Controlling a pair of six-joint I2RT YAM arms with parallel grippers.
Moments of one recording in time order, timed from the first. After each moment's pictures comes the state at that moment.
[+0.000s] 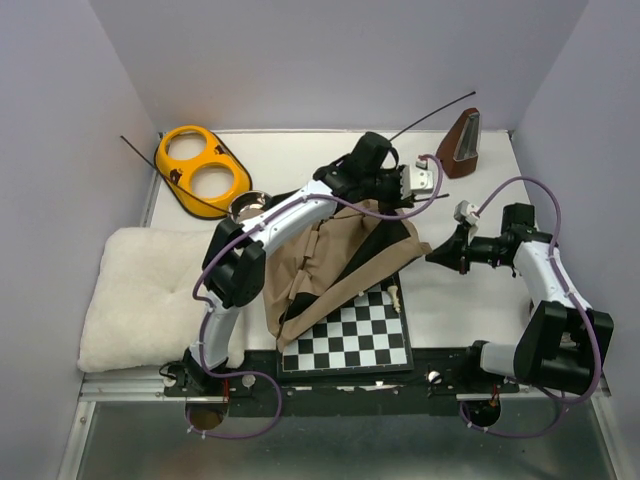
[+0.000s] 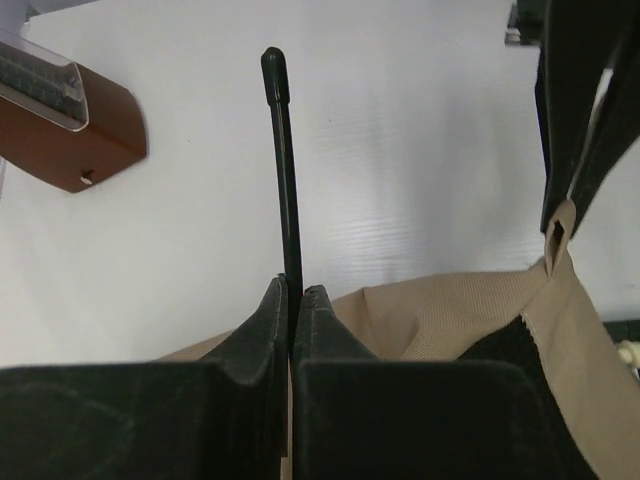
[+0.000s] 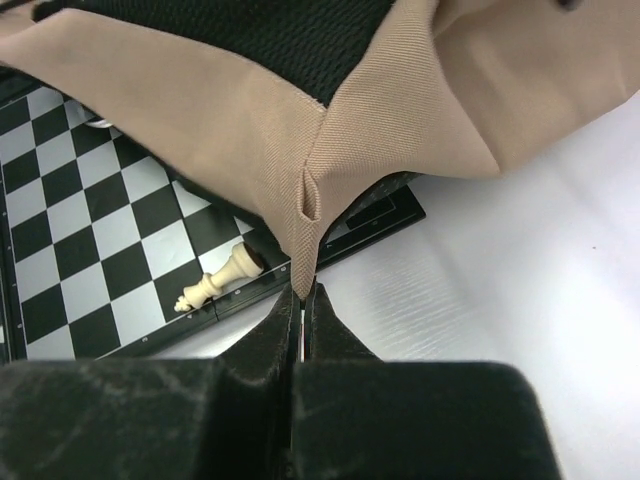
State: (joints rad) left arm -0.77 2.11 1.97 -0.36 0.62 0.55; right arm -0.24 1.29 0.80 -0.79 -1.24 -1.13
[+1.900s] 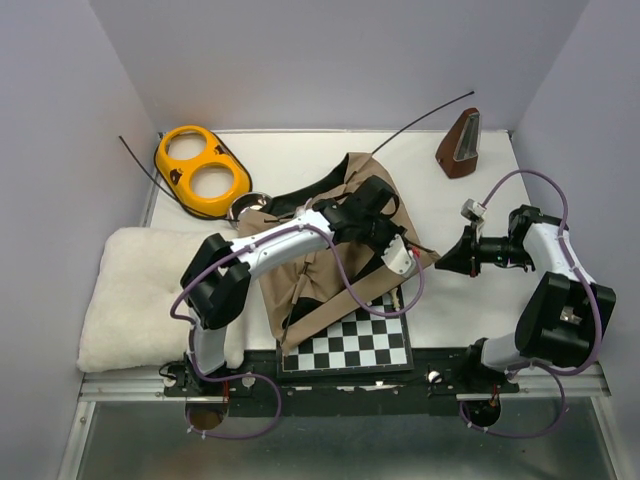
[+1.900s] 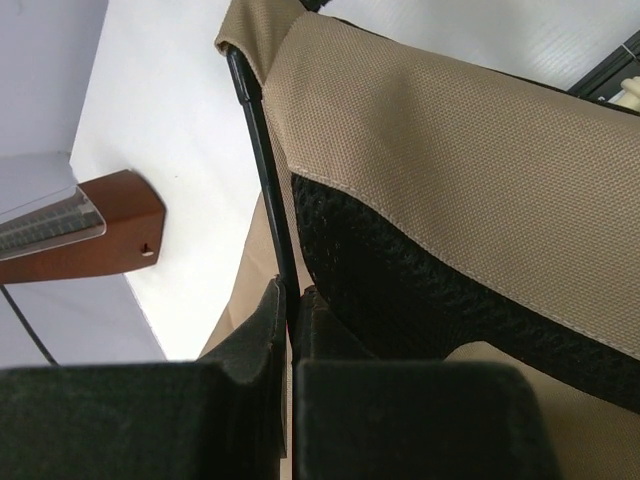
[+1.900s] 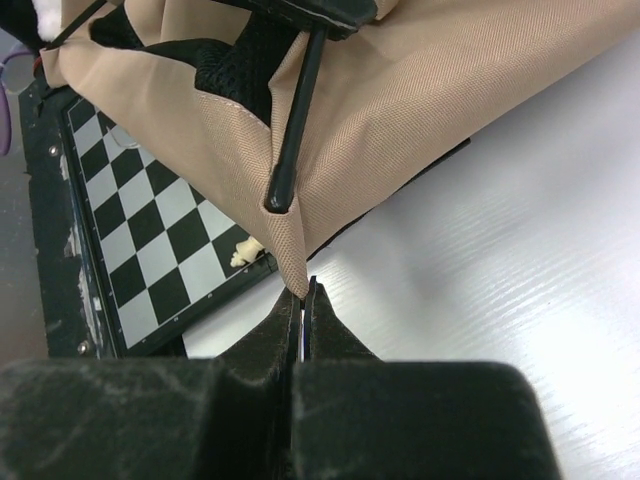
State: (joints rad) left arm -0.90 1.88 1.57 -0.46 0.47 1.39; right arm -0.32 1.43 0.94 -1.18 -1.19 -1.31
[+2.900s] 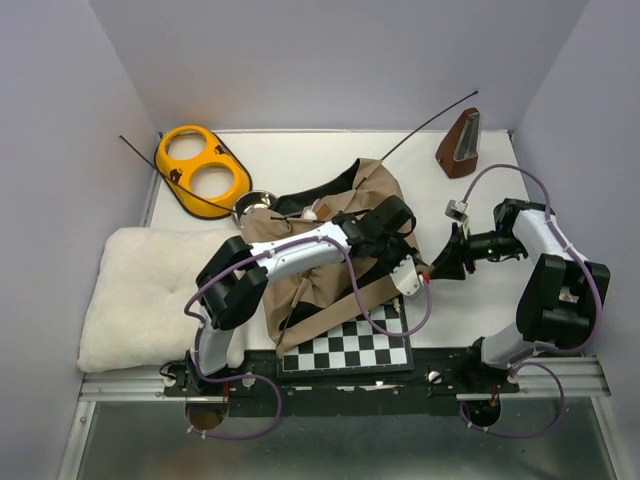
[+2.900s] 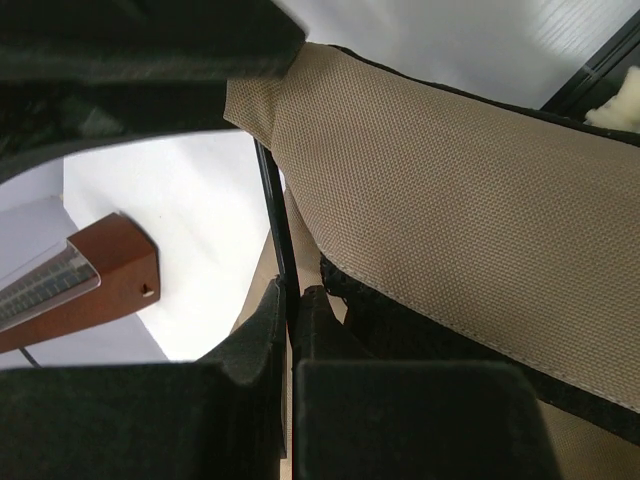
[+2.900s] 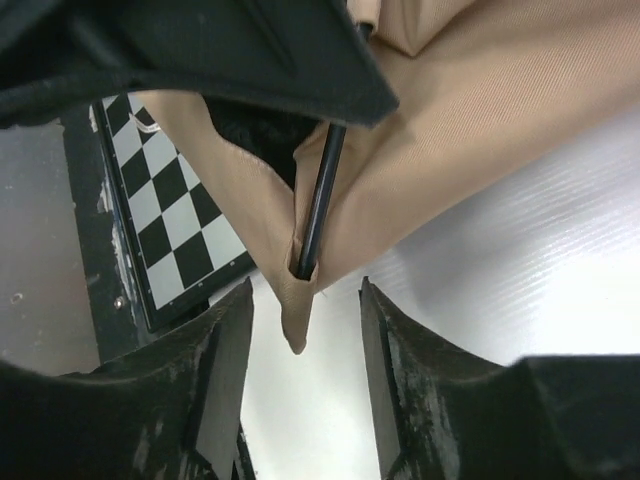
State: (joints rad) left arm -0.99 1.96 1.59 -0.47 0.35 1.50; right arm -0.23 1.55 1.01 -1.26 -1.06 -1.29
